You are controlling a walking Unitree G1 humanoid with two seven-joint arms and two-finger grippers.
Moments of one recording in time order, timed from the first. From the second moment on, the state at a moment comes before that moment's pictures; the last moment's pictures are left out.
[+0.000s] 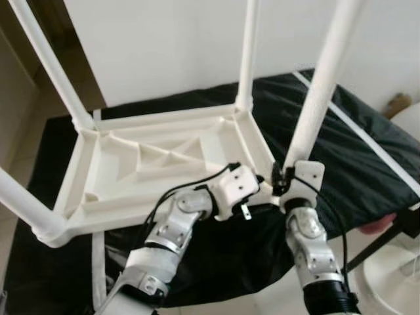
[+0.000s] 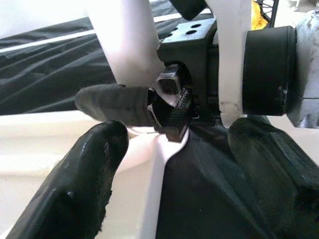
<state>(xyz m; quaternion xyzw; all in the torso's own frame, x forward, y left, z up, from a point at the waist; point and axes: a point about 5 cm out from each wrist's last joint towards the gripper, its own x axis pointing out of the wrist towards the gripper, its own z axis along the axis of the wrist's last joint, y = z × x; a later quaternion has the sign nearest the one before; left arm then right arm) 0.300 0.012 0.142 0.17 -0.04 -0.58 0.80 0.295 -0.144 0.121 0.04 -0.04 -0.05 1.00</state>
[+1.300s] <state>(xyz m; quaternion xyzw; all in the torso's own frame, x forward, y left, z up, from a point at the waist) 0.294 0.009 0.146 0.20 -0.06 -0.58 0.78 0.308 -0.207 0.141 -0.10 0.01 0.32 0.94</state>
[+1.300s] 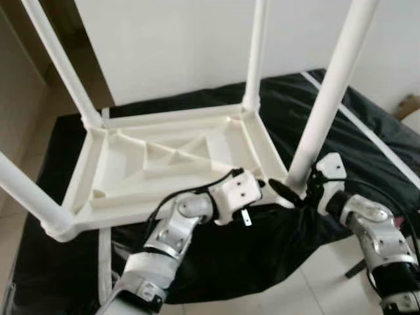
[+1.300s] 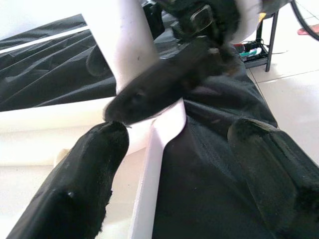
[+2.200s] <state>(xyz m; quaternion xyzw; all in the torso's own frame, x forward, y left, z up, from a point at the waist) 0.293 0.007 0.149 0.21 -0.06 -0.59 0.78 0.296 -0.203 0.132 -0.09 0.00 0.28 0.96</state>
